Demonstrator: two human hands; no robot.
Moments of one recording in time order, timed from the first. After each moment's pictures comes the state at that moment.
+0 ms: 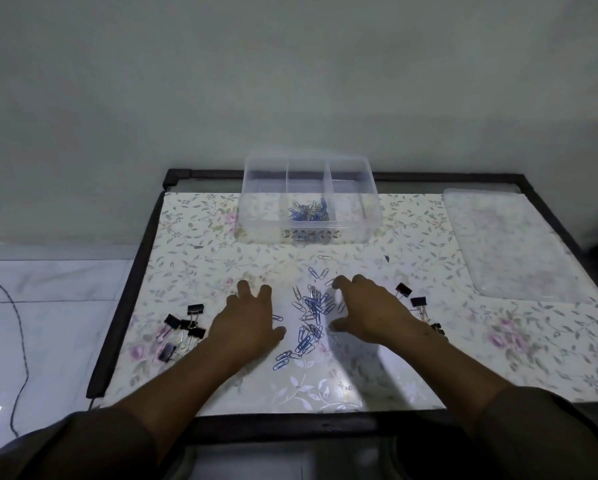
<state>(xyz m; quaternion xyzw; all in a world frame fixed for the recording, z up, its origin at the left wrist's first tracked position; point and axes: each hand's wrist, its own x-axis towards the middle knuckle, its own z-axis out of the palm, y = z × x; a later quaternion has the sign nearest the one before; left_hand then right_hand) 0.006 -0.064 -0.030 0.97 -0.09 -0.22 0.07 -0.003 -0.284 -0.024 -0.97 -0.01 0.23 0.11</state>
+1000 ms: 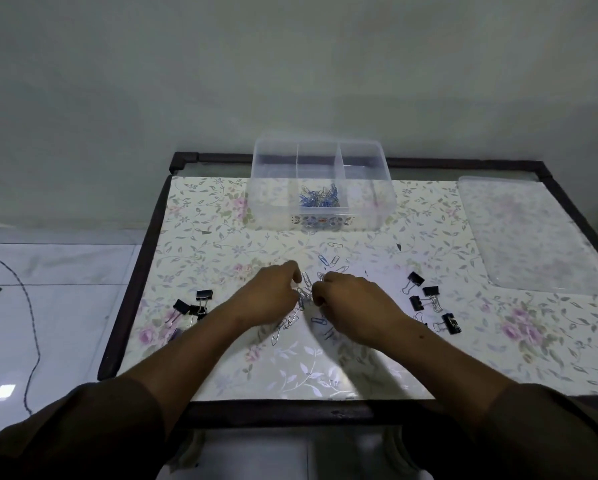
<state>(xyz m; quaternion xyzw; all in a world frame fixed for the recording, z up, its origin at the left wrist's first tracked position) 0.031 -0.072 -0.019 0.91 -0.13 -0.26 0.29 -0.012 -0.249 -0.027 -0.97 -0.20 0.09 0.08</state>
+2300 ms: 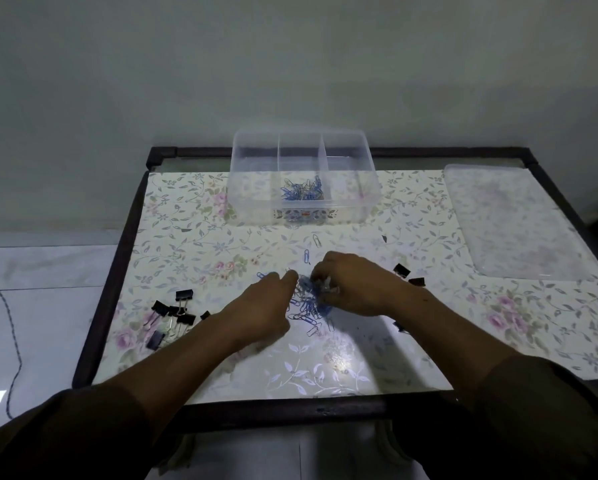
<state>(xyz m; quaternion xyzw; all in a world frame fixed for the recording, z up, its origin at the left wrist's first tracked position) 0.015 -0.090 -0.031 0.93 -0.23 -0.25 0.13 0.020 -0.291 -0.029 -0.95 -0.18 0.20 0.15</state>
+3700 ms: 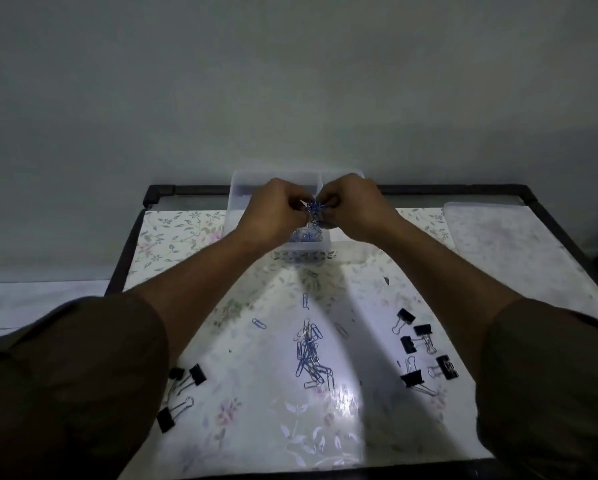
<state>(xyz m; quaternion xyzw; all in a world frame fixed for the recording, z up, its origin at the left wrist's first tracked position) 0.157 -0.133 0.043 0.89 -0.16 -0.03 0.43 0.145 -0.296 0.053 -0.94 0.00 0.00 0.34</state>
